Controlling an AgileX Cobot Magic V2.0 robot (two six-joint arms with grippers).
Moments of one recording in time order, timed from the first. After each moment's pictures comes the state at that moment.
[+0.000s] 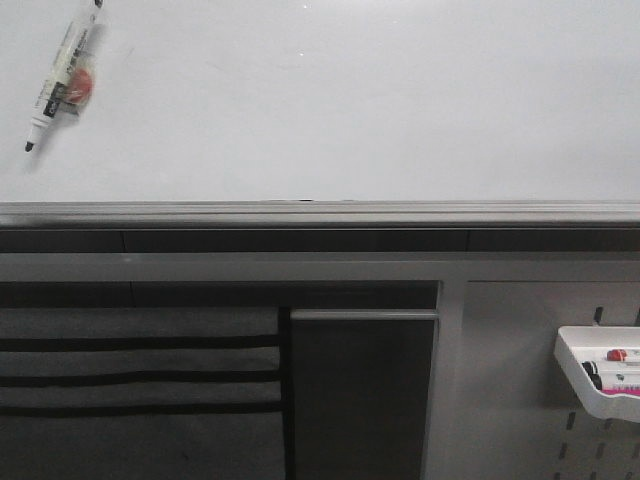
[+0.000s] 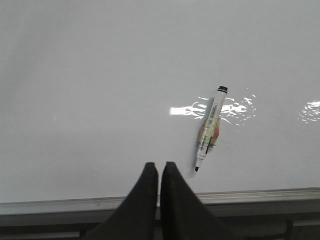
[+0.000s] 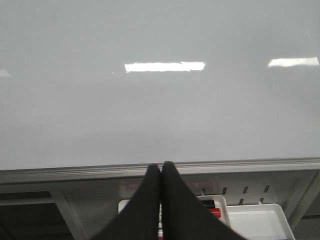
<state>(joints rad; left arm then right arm) -0.02 0.27 -0.60 -0.09 0.53 0.11 0.02 0.44 -0.57 -0.19 0.49 0.16</state>
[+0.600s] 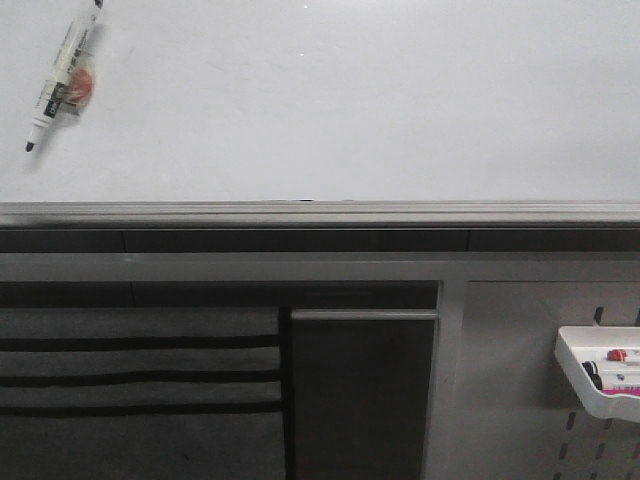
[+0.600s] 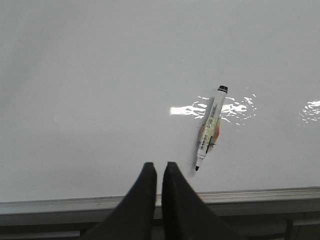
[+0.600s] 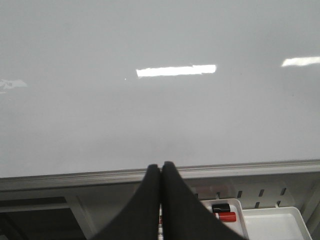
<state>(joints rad) -0.02 0.27 -0.60 -0.09 0.54 0.11 0.02 0.44 -0.56 -0.15 0.45 0.16</state>
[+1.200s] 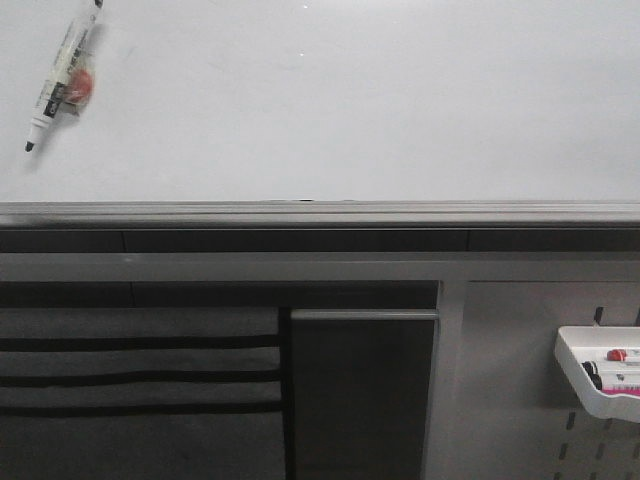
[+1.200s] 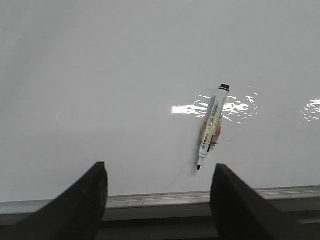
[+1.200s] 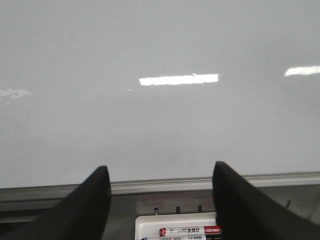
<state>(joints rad) -0.02 0.27 -0.60 -0.08 0.54 0.11 0.02 0.45 -0.56 -0.15 0.41 0.16</state>
